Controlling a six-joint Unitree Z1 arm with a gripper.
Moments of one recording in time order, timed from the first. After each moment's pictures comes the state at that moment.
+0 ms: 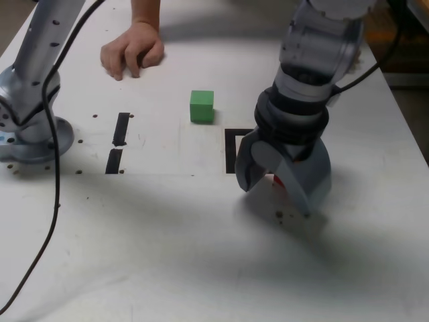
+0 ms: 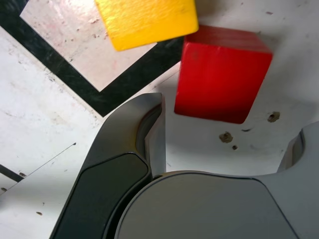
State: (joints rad) arm -0.36 2.18 -1.69 1.21 -0.01 0.38
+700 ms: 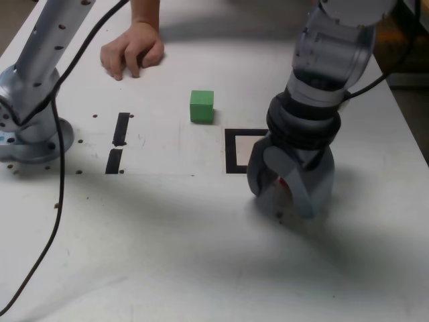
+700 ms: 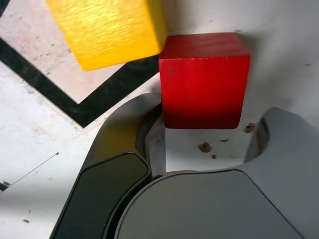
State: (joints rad) arm -0.35 2.22 -1.74 1.20 -0.01 0.38
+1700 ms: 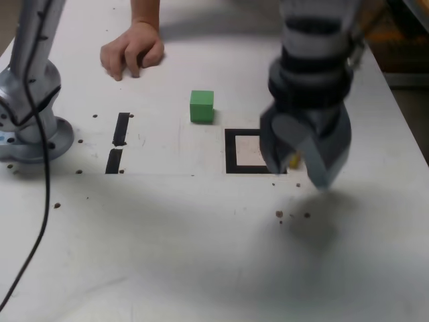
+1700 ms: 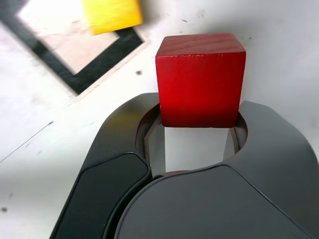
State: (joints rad) arm -0.40 2.04 -1.79 1.22 0.04 0.27
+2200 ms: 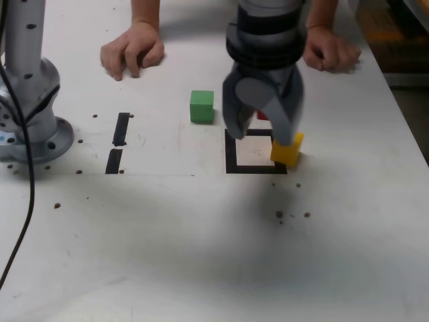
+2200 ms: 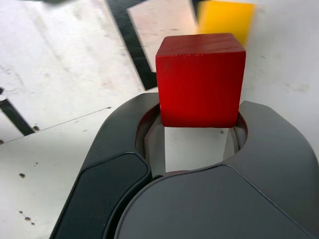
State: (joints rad) arm -0.34 1.92 -1.62 1.27 0.07 0.06
